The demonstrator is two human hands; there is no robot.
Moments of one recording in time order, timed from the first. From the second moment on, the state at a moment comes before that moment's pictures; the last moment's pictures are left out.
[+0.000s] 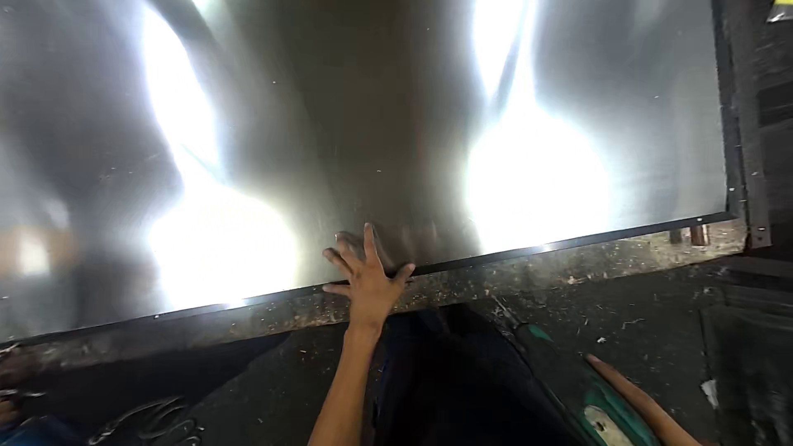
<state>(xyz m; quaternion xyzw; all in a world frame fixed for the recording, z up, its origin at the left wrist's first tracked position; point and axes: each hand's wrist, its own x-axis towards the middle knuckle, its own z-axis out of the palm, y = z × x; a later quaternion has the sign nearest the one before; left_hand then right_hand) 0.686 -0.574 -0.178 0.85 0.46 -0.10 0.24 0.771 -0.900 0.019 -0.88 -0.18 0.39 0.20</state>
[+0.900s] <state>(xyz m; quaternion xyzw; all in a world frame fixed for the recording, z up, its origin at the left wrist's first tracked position) 0.689 -0.570 -0.188 0.86 0.46 -0.11 0.22 0.822 -0.806 0.010 -0.88 -0.23 0.40 0.10</state>
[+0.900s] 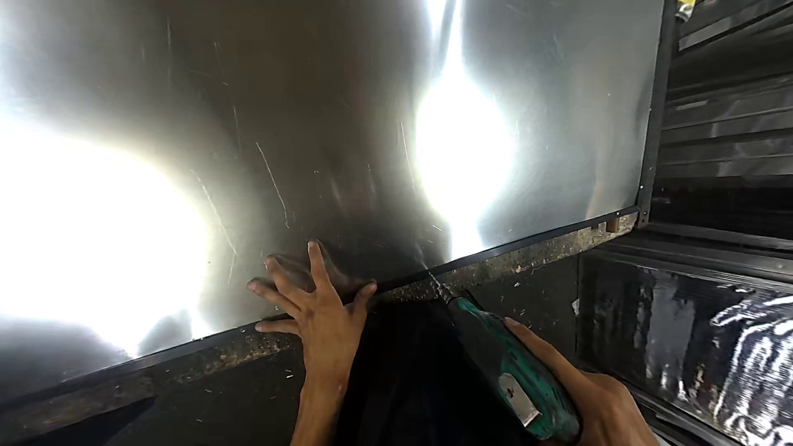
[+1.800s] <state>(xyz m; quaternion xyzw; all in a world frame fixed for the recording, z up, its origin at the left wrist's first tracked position) 0.693 -0.567 -0.183 0.85 0.45 -0.14 0.21 0.833 -0.788 0.017 -0.87 -0.23 0.43 0.06</state>
